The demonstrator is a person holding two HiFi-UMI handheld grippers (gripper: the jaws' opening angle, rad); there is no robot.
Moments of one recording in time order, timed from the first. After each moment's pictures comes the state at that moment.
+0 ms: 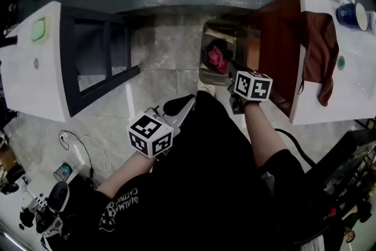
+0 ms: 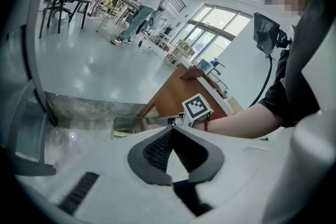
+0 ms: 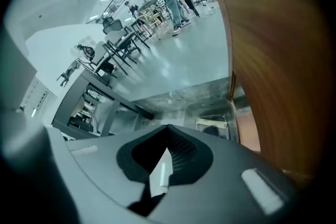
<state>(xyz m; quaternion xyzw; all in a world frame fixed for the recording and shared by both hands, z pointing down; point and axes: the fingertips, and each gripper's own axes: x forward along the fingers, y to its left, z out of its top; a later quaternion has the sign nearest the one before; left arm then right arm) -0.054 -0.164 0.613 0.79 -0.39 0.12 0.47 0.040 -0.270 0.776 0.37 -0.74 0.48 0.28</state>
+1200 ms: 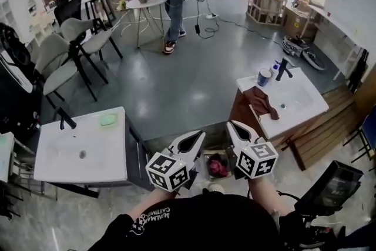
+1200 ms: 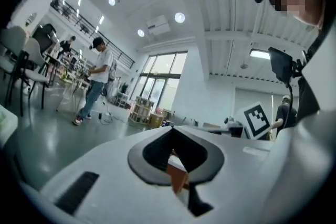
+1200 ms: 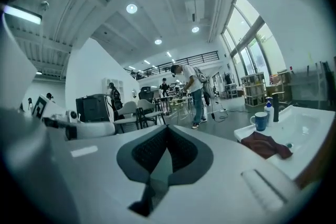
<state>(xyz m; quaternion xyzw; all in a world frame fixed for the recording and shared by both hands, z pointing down) -0.122 -0.079 0.272 0.93 -0.33 -0.07 0.15 -0.042 -0.113 0.279 0.50 -0.86 0.11 0.00</state>
